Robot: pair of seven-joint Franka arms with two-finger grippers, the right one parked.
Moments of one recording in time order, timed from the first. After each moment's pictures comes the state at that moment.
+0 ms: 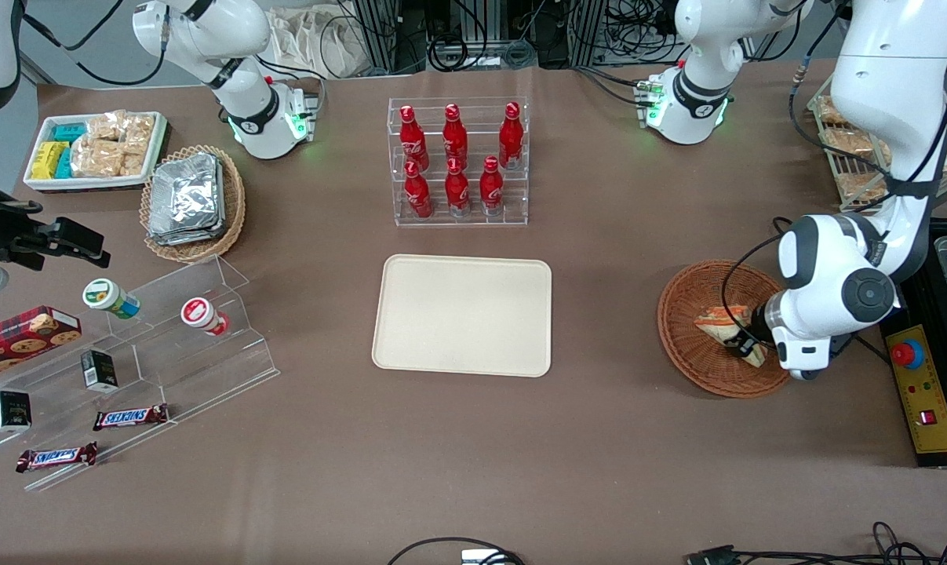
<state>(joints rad) 0.16 0.43 -0.18 -1.98 0.08 2.27 -0.83</state>
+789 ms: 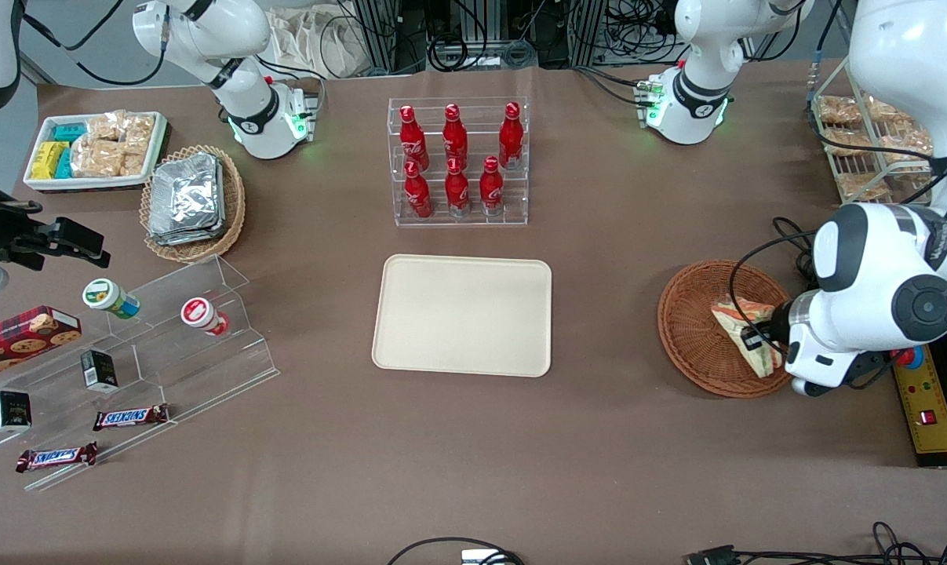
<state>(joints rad) 0.13 0.41 -0.27 -1.61 0.08 1.81 -0.50</state>
